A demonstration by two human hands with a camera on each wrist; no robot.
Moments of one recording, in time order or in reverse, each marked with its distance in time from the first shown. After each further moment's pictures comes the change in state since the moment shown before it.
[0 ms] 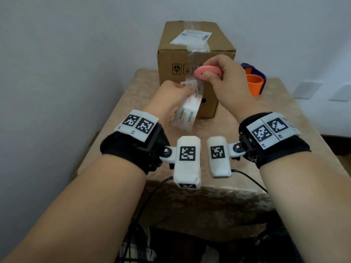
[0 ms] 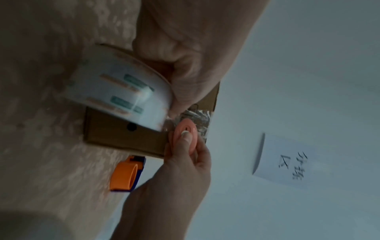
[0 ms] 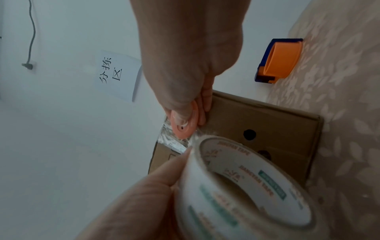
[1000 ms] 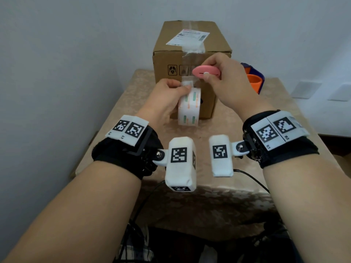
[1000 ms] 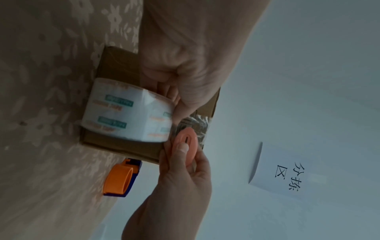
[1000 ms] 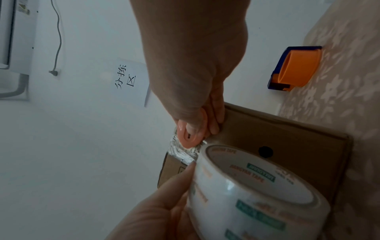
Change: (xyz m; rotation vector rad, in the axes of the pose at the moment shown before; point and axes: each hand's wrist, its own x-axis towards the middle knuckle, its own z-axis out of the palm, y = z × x) left_hand 0.003 -0.005 0.001 -0.293 0.038 -0.018; right_hand -0.003 -0.010 -0.015 -0.094 -0.103 -0.024
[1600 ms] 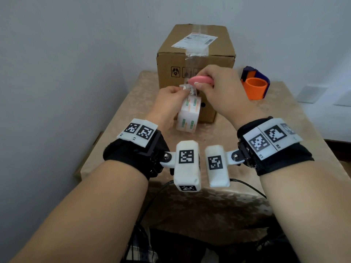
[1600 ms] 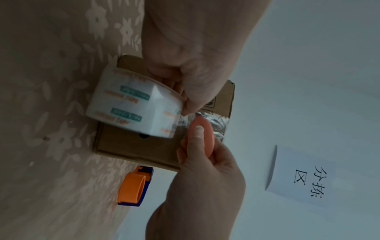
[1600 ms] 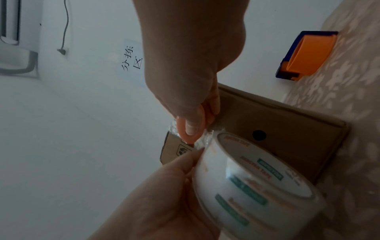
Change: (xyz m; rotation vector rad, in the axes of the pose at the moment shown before) left_hand -0.002 -0.006 -0.004 0.044 0.026 -0.010; right_hand -0.004 -0.018 0.015 -0.103 -0.037 -0.045
